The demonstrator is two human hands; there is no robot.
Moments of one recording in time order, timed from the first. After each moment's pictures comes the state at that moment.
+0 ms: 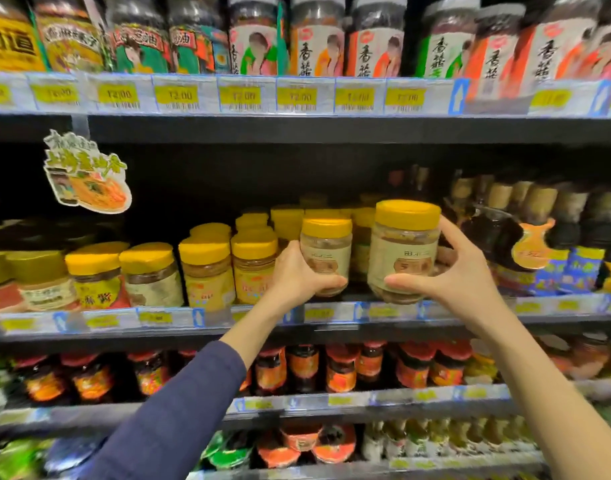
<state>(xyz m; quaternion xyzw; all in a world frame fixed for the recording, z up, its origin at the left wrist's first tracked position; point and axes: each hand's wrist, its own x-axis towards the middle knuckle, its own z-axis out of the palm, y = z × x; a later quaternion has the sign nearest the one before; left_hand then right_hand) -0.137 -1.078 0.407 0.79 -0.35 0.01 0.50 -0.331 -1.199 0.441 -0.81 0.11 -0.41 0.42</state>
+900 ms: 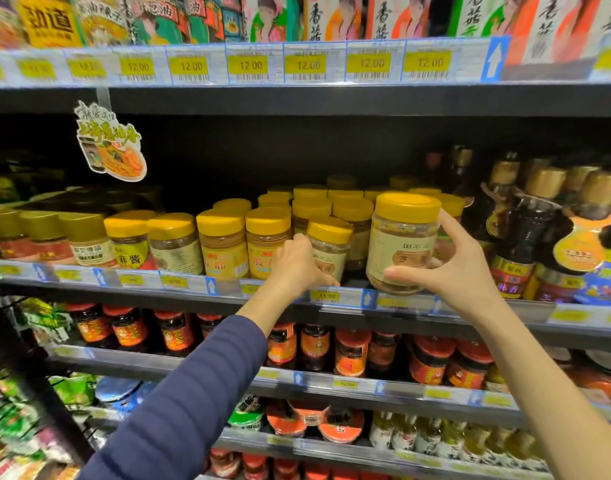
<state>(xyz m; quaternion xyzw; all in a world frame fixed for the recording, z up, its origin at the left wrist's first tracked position) -0.154 -1.076 0.407 0.93 -0.25 0.06 0.26 -0.310 -1.227 0.422 -0.82 0.04 -0.35 0.45</state>
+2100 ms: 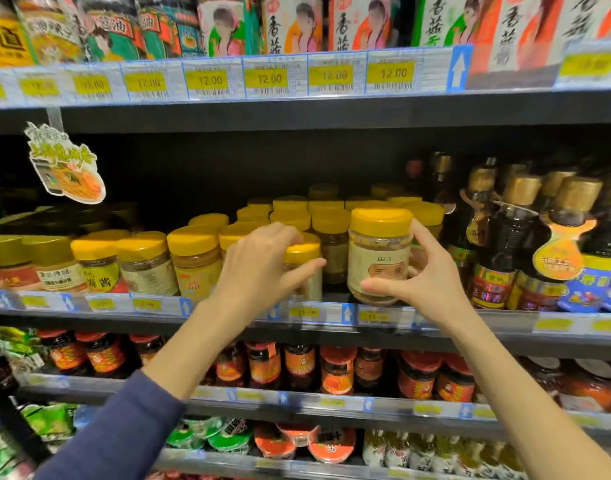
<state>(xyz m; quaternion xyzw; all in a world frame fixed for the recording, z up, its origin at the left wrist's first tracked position) -0.186 -1.042 0.449 0.82 -0.44 0.32 0.21 -0.292 -1.245 0.412 -0.80 0.04 -0.35 0.48</state>
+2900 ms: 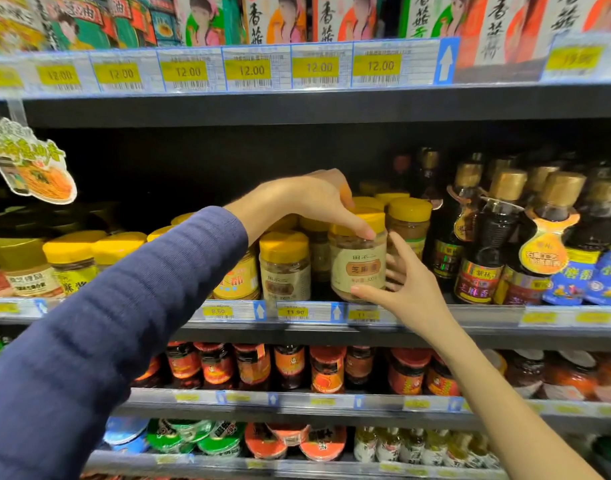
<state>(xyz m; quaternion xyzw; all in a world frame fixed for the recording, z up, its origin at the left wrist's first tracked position) -0.151 -1.144 0.527 0.86 -0.50 0.00 0.10 -0.292 -1.240 0.397 -0.82 0.10 -0.30 0.47</state>
